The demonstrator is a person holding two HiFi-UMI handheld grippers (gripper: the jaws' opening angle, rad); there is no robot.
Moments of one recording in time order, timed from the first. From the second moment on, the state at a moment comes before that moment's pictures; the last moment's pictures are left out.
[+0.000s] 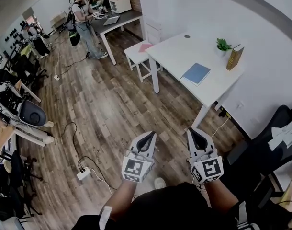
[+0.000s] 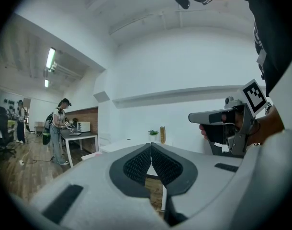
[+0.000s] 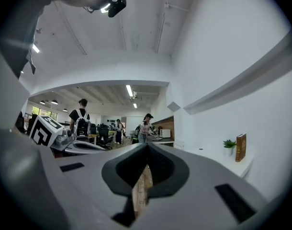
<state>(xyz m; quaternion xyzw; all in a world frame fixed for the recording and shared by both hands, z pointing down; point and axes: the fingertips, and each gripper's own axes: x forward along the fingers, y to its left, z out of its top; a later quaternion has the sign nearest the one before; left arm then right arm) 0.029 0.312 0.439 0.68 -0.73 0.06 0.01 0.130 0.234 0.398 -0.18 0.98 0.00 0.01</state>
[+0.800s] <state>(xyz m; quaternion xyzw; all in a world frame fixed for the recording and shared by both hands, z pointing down) -0.053 0.171 0.450 0.70 -0.72 0.05 0.03 0.068 0.101 0.414 -0.20 0.98 0.01 -0.02</state>
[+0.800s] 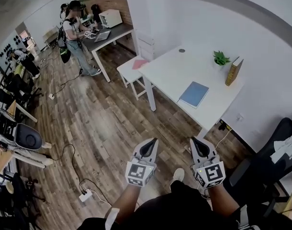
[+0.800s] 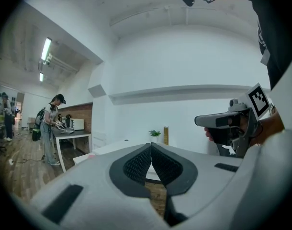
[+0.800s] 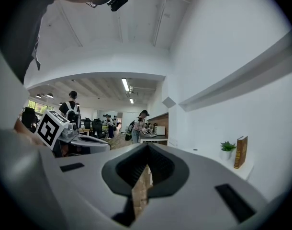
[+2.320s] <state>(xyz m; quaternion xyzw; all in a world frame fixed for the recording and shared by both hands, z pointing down) -0.165 -0.106 0.475 0.79 -0.61 0.09 0.06 -0.073 -0.147 0.437 -0.23 0.97 -0.01 -0.10</state>
